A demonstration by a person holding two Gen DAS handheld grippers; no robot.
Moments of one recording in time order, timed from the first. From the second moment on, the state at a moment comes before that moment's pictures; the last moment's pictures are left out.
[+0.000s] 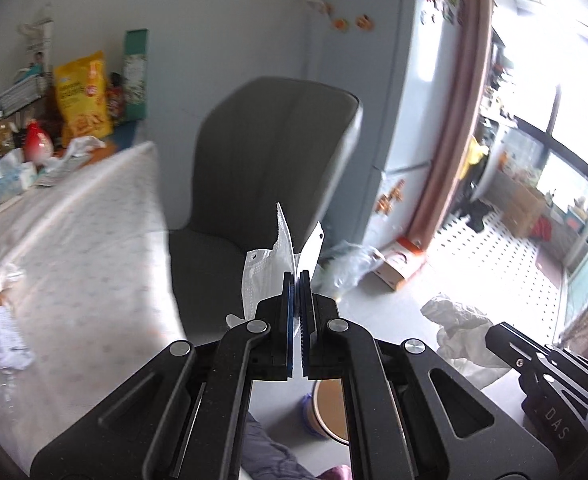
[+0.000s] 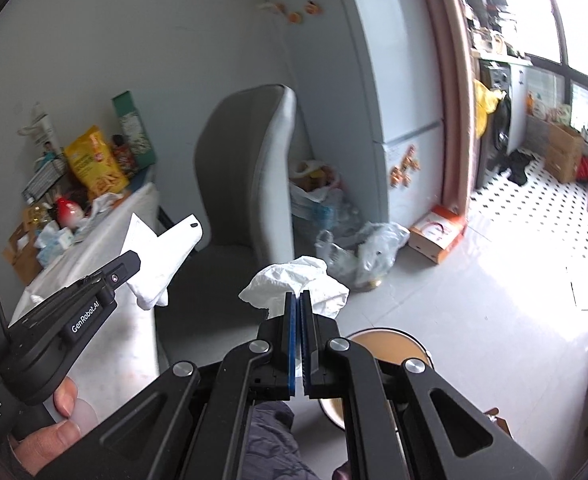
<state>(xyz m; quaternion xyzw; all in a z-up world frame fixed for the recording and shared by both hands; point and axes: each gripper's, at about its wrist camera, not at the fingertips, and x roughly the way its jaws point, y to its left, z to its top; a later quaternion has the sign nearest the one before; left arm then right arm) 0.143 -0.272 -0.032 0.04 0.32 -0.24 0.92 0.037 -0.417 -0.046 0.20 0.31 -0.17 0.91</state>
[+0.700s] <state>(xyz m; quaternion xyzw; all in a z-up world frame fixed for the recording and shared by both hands) 0.175 -0.359 -0.115 0.09 0.41 -0.28 0.86 0.066 -0.490 -0.131 0.26 0.37 -0.21 0.87</state>
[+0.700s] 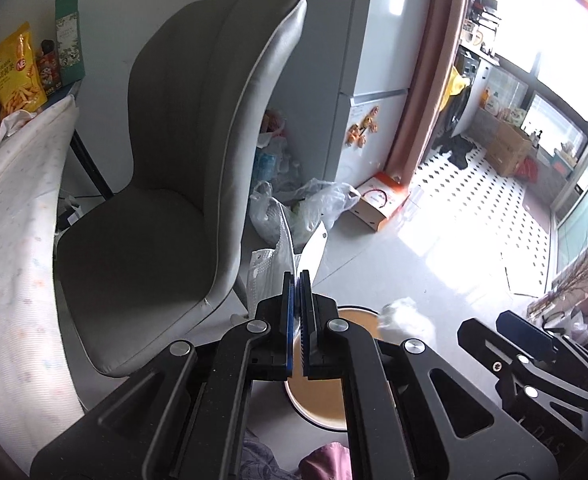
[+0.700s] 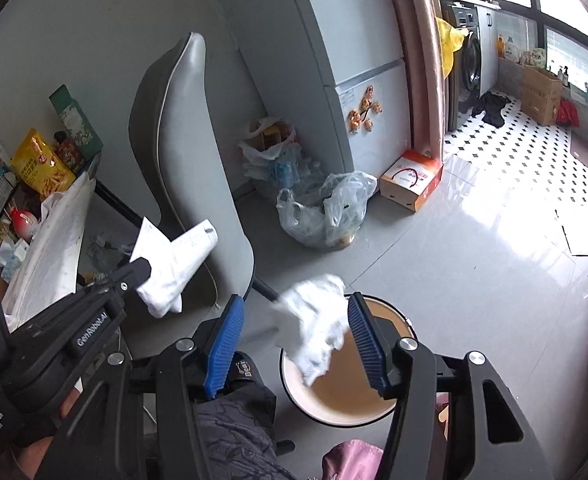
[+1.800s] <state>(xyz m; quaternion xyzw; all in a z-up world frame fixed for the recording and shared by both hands) 0.137 -0.364 -0.097 0.08 0.41 -0.31 0.85 -0.021 -0.521 -0.115 0.28 0.33 -0.30 0.85</state>
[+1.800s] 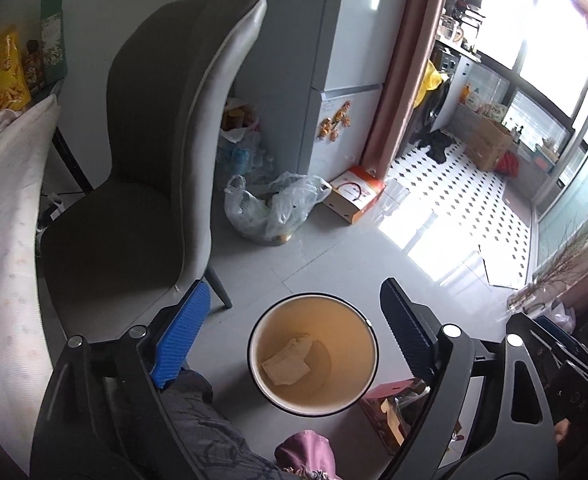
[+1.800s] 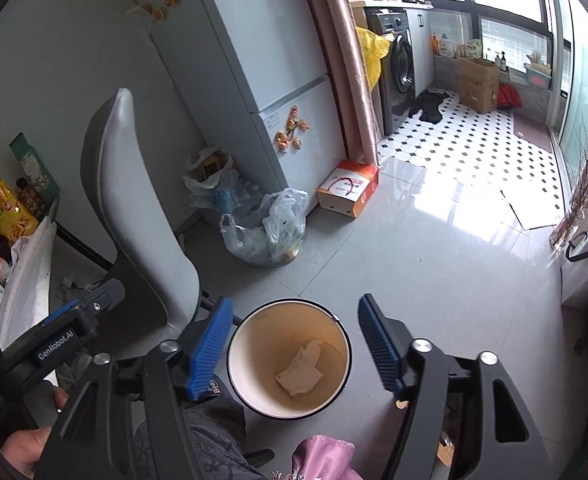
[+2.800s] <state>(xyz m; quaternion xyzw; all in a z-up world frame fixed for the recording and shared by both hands) 0.146 -0.101 -0.013 -0.02 0.31 -0.11 0.94 0.066 -0.313 -0.030 0.18 0.30 -0.10 0.93</state>
